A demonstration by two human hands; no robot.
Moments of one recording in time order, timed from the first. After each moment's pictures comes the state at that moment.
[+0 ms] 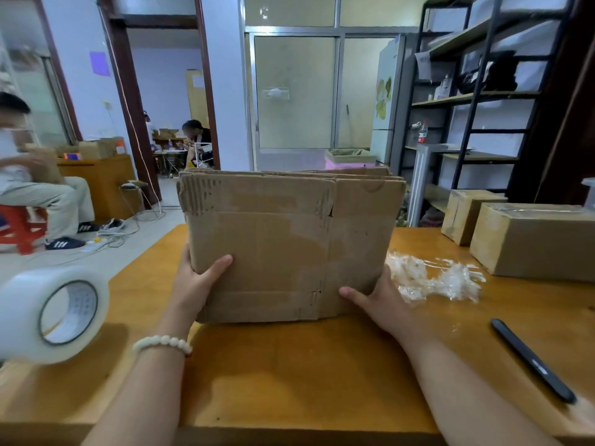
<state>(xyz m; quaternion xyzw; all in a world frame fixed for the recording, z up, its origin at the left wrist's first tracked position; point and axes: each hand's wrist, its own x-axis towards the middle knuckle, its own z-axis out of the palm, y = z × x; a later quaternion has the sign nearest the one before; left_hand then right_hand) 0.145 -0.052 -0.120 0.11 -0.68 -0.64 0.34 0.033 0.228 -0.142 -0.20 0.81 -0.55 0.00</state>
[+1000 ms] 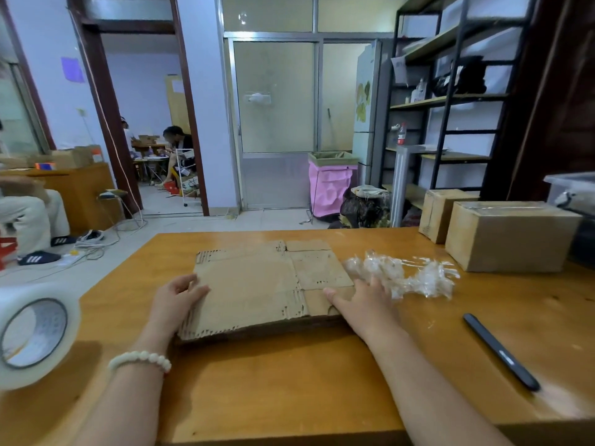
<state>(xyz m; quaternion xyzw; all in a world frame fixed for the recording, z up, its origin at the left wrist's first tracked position) 0.137 -0.061 -0.134 0.28 -0.78 -0.52 0.22 0.046 0.228 -0.138 -0.09 0.95 -0.29 -0.05</state>
